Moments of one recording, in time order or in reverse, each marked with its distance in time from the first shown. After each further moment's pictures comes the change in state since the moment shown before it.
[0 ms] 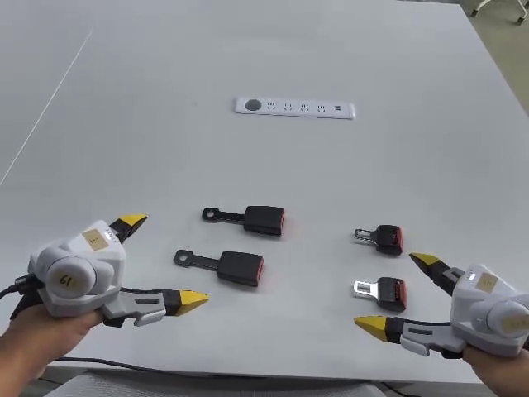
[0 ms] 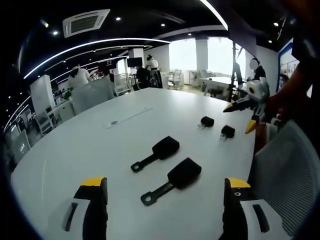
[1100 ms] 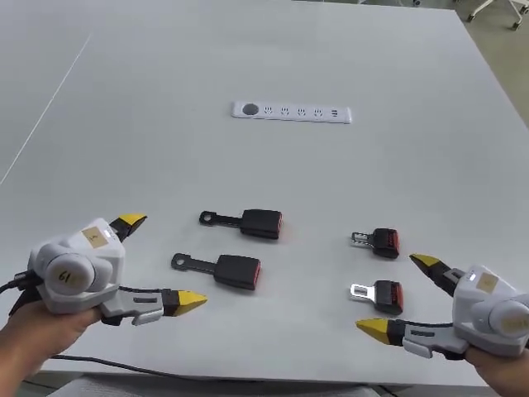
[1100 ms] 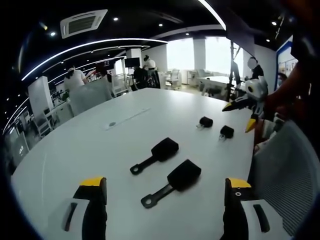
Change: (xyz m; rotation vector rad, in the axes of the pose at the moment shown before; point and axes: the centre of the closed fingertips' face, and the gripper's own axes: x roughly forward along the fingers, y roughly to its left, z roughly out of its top) left arm 0.003 0.000 0.005 0.014 0.002 -0.018; right arm -0.004 -0.004 0.001 -0.013 0.006 0.011
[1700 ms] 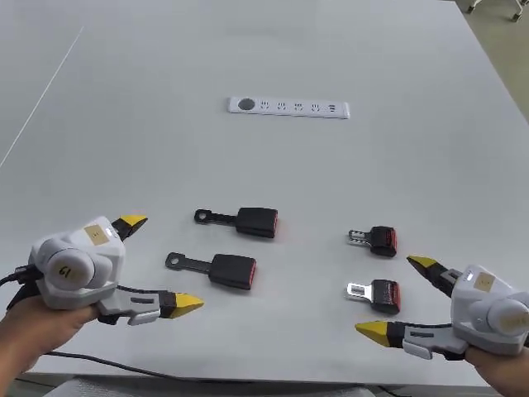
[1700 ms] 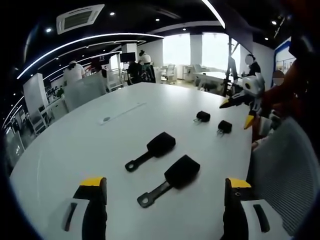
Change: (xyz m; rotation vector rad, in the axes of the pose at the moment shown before) left arm 0.015 -0.002 -0.009 -0.001 0.049 -0.047; right arm 0.005 -0.005 -0.013 0.012 0.033 0.030
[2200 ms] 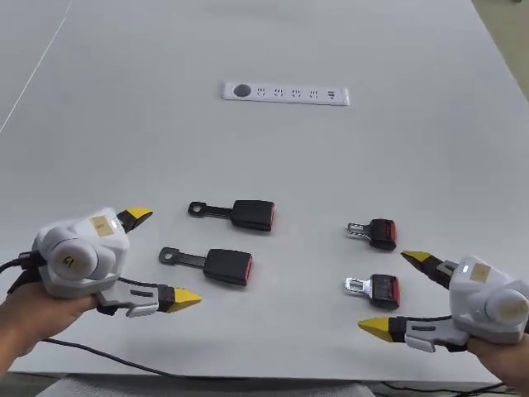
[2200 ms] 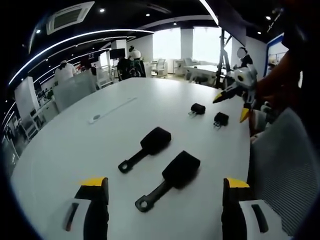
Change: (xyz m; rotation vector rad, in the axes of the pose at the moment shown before) left arm 0.025 -0.001 -0.008 0.066 0.059 -0.089; right arm 0.008 -0.006 -0.013 -0.039 0.077 0.075
